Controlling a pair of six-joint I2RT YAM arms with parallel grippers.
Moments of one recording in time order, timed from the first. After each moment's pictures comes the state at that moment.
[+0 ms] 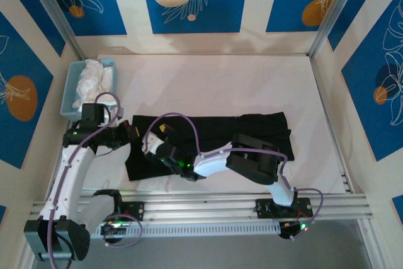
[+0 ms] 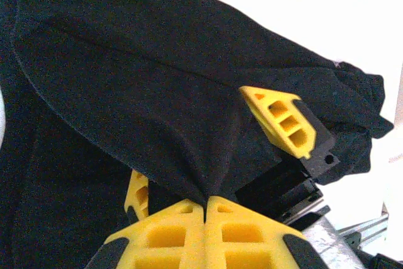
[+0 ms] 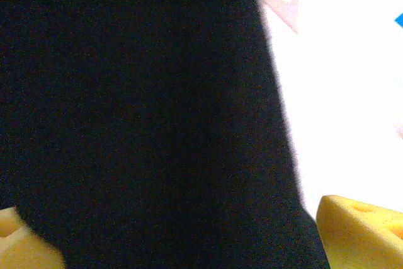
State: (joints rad) left arm 0.01 0.95 0.86 -0.93 0.53 -0.42; right arm 1.25 2.05 1.09 0.59 0.62 -0.31
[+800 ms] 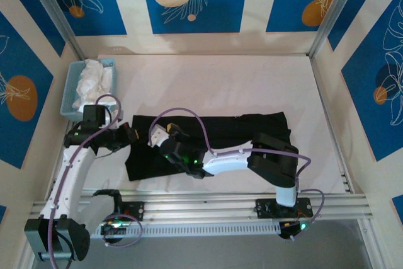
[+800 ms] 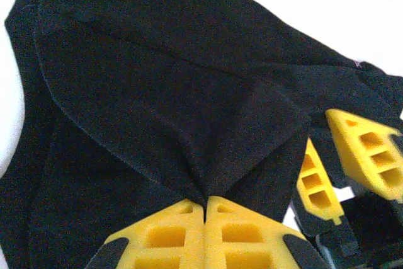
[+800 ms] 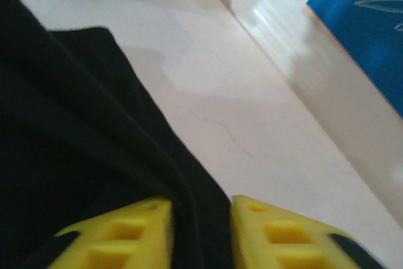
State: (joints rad) left arm 0.01 0.95 0.82 -0.93 0.49 -0.42; right arm 1.25 1.87 1.04 0.34 0.78 -0.33
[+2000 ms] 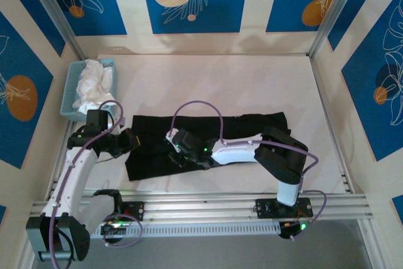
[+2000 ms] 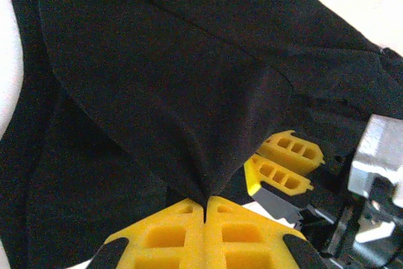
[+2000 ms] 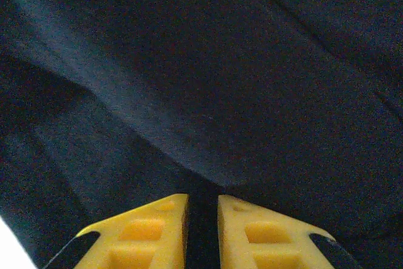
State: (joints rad) left arm 0.01 0.94 0.76 -0.94 0.50 -0.44; right arm 1.10 1.82 0.98 0.00 0.06 0.27
